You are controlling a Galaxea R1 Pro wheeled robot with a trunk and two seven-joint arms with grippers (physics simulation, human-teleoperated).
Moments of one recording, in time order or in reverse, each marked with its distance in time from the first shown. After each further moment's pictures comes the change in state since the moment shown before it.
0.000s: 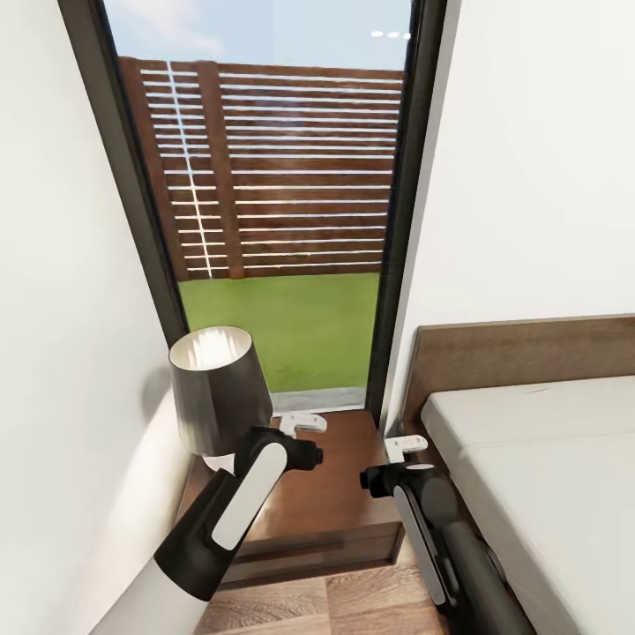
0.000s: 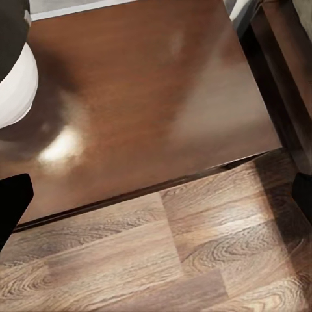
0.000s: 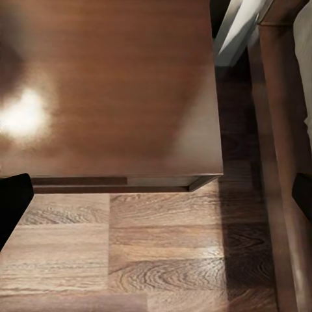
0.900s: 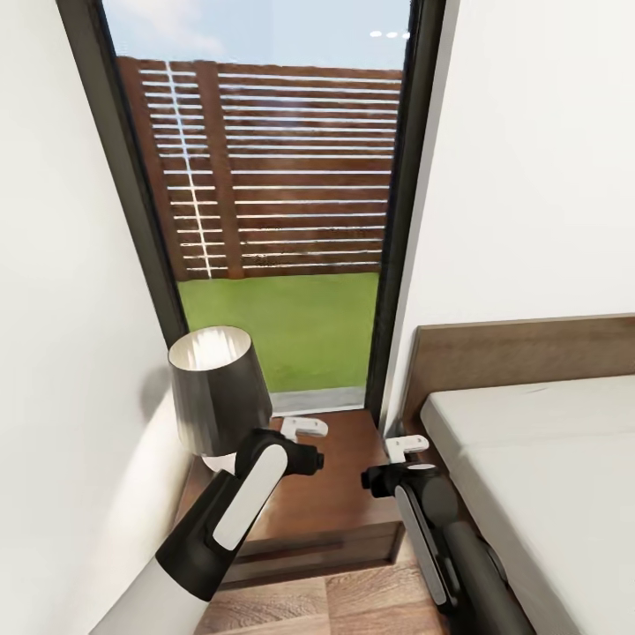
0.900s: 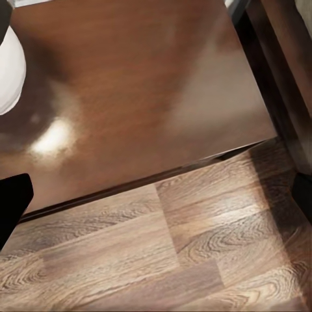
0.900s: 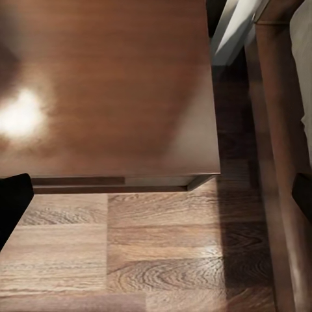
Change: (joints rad) left arm 0.000 0.004 -0.002 0.029 0.009 0.000 -0.025; right arm 0.000 -0.003 -0.005 0.000 0.001 0.000 0.000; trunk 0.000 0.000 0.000
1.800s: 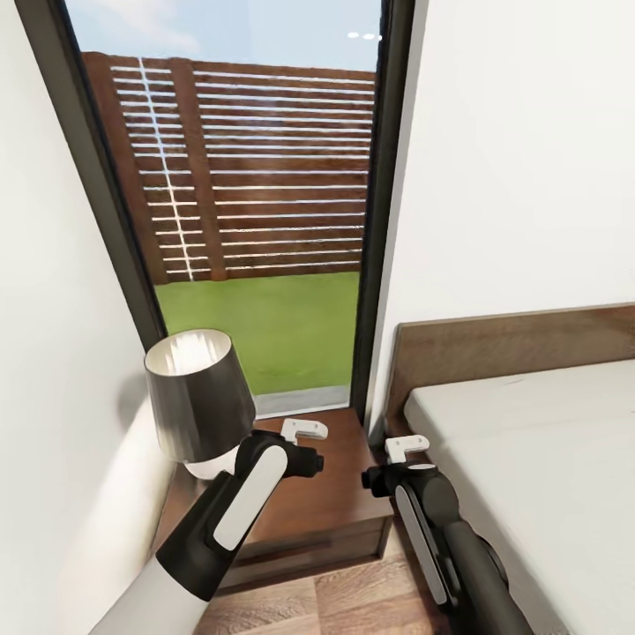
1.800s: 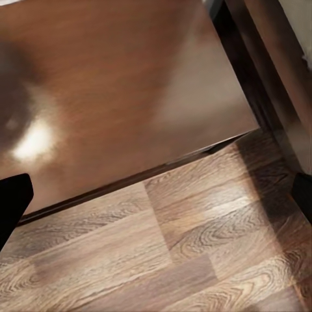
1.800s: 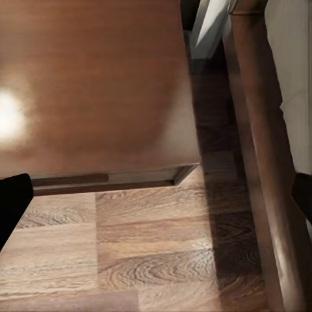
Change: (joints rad) left arm 0.000 0.003 -0.001 0.014 0.001 0.000 -0.009; right arm 0.000 0.000 -0.002 -0.001 -0.001 0.000 0.000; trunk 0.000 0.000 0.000
